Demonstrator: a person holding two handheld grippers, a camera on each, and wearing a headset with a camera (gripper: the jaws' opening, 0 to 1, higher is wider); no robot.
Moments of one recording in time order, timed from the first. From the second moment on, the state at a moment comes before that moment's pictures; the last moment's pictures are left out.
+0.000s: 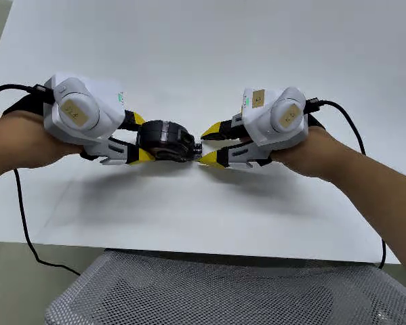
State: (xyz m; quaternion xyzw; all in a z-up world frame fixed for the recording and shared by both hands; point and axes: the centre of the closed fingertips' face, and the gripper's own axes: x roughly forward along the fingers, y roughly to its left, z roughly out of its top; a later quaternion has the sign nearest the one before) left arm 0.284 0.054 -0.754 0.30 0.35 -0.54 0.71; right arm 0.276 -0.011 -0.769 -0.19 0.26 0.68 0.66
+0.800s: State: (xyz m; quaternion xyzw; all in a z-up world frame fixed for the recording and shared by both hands) left arm 0.285 0.054 -0.754 0.30 0.35 -0.53 0.71; right arm 0.276 -0.004 -0.774 -0.19 0.26 0.68 0.66
